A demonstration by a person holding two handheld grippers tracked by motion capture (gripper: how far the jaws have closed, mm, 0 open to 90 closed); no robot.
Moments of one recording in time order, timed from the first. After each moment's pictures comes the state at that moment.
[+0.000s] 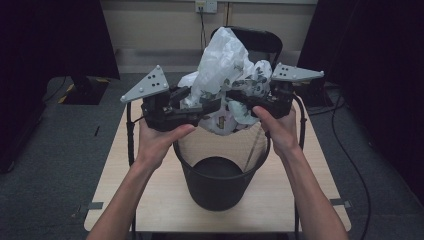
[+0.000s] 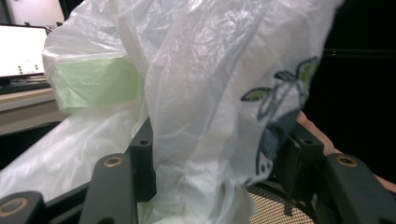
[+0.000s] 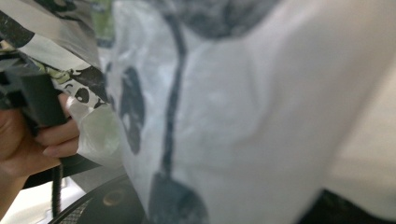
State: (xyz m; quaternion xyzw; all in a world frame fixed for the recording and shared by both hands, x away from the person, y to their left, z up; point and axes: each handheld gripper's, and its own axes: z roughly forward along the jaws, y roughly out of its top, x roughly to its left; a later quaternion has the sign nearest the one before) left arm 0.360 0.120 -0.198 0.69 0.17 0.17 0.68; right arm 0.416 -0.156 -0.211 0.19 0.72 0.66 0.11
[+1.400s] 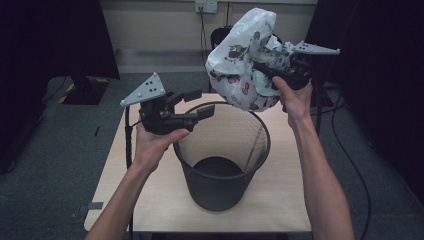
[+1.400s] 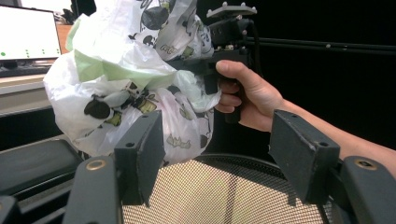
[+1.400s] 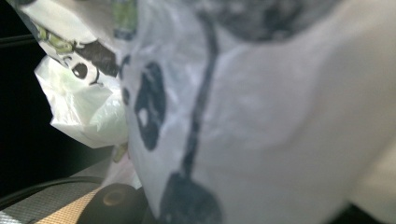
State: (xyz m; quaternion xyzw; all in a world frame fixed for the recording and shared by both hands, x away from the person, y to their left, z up) left arm 0.370 0.131 -0.221 0.70 0.20 0.15 0.67; right arm 0.496 -0.211 -0.212 0.30 0.70 0.63 0.18
